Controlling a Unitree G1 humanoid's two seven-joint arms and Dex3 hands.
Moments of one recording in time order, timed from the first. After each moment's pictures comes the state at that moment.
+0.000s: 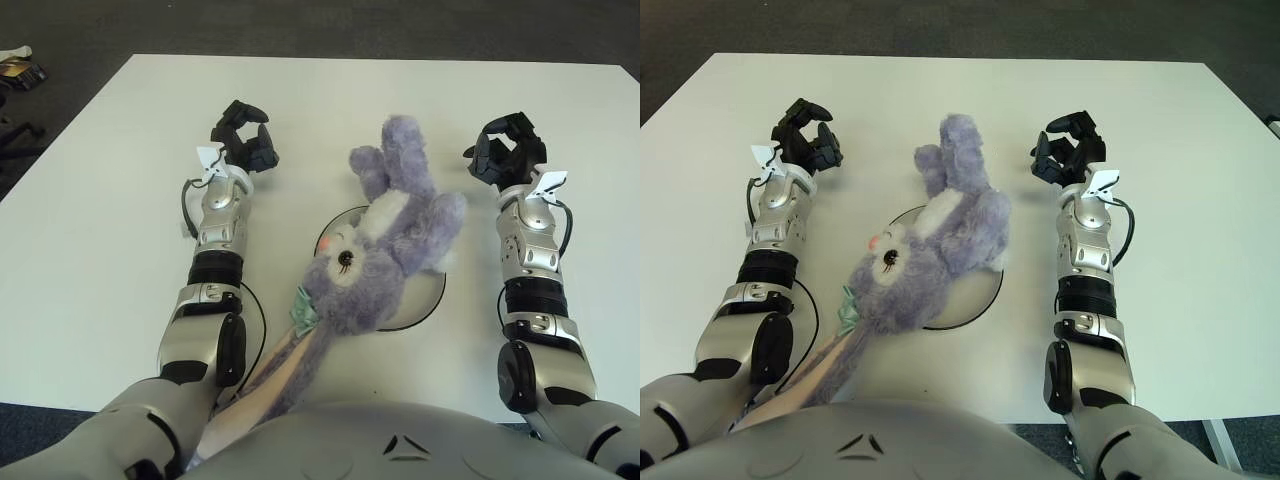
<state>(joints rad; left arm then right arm) -0.58 0.05 0.24 0.56 -0.17 -0.20 0.02 -0.44 -0.17 -0.28 0.38 0.11 -0.09 -0.03</state>
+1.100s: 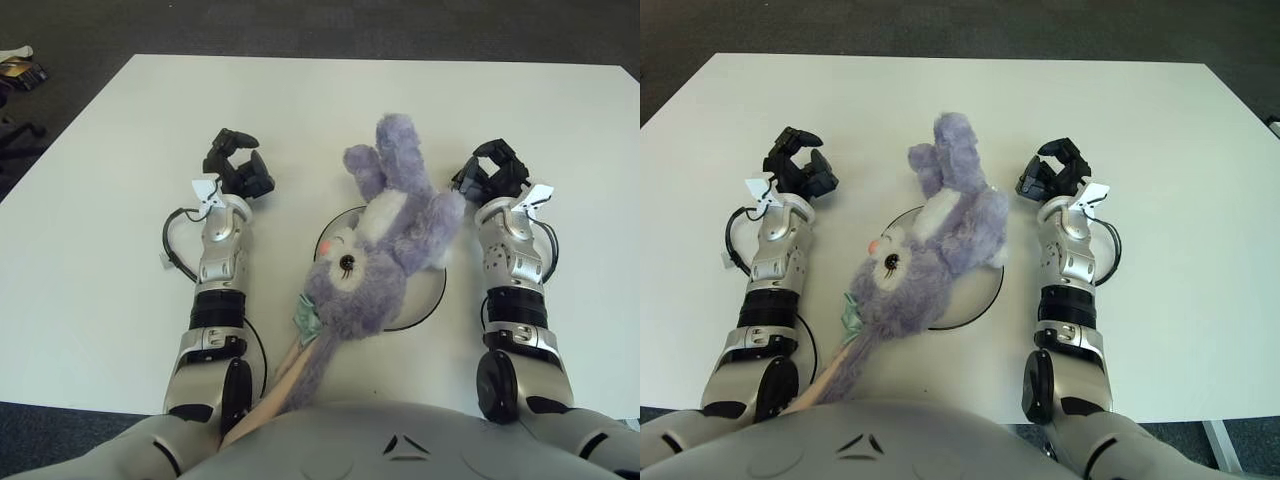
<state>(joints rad) -0.33 -0.02 0.21 0.29 -0.13 -0.12 0.13 -0.39 -0.04 -0.33 0.30 0.26 0.05 -0.09</state>
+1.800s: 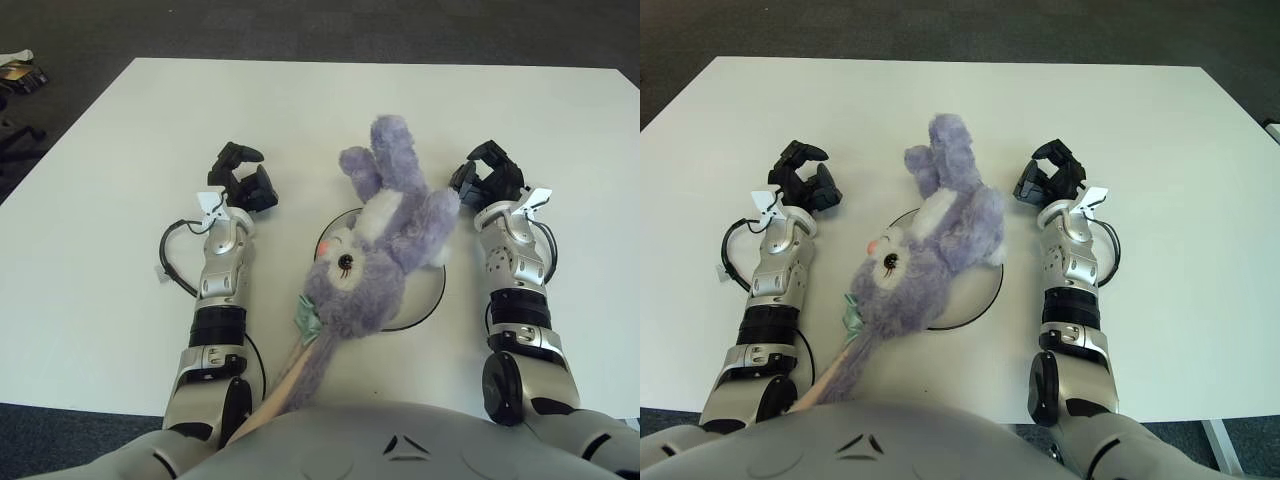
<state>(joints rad) -0.28 -0.02 0.17 0.24 -0.10 -0.08 0.13 -0.39 -0.10 -0.30 0.41 0.24 -0.06 0.01</state>
